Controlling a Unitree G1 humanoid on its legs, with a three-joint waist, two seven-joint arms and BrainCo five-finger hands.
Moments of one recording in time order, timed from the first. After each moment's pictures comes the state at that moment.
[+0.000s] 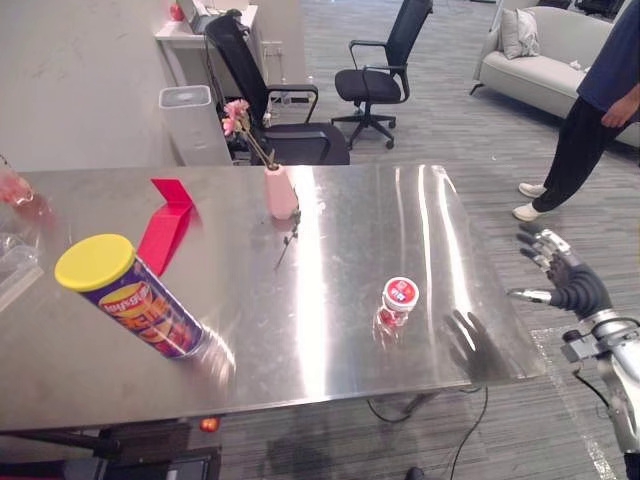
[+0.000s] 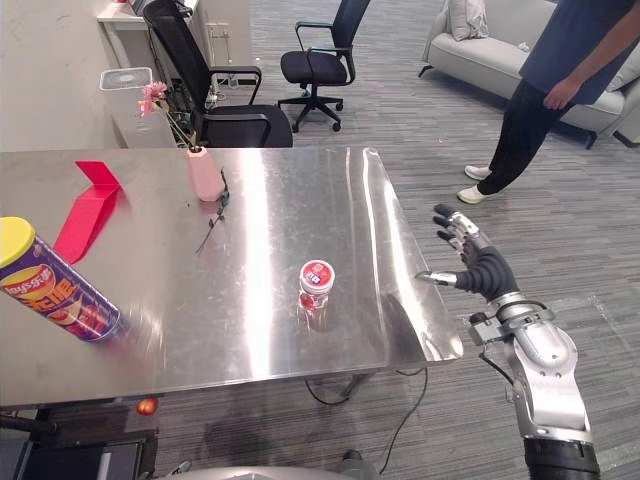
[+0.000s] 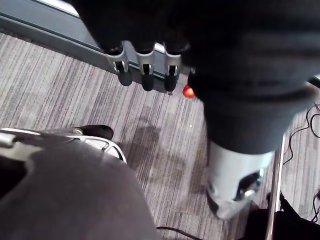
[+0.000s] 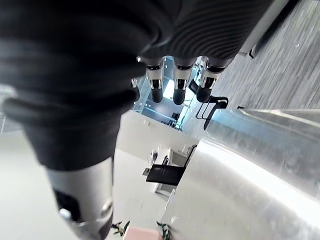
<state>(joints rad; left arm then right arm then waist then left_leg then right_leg) 0.28 0.12 0.16 0.92 -0.23 0.00 0.15 0.06 -0.55 -0.24 -0.12 0.27 -0.14 0.41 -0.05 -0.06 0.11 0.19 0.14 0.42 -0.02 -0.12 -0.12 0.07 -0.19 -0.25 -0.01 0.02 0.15</state>
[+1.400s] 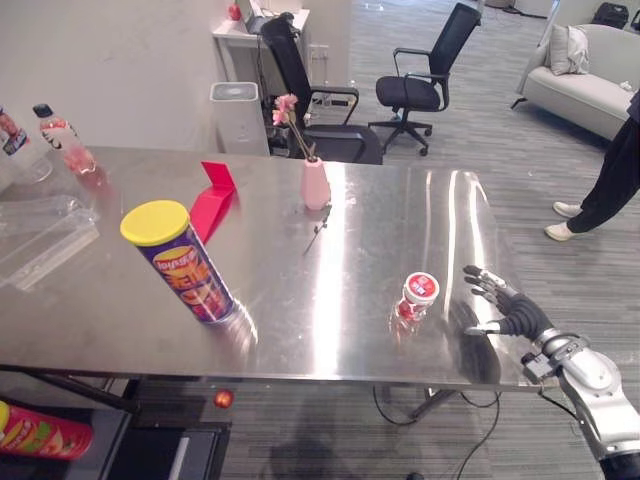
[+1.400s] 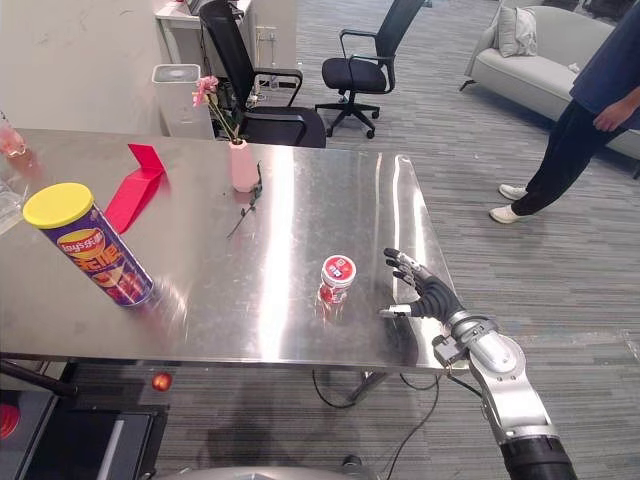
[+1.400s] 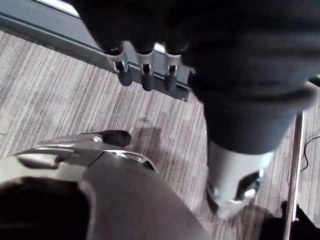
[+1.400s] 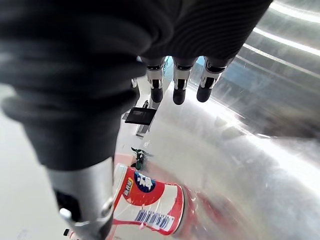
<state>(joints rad) 0.28 0.16 0.08 0.94 -0.23 0.02 0.14 0.03 -0.57 -0.03 0.06 0.20 -0.14 0.39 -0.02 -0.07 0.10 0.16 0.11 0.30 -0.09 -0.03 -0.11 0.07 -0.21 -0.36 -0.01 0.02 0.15</state>
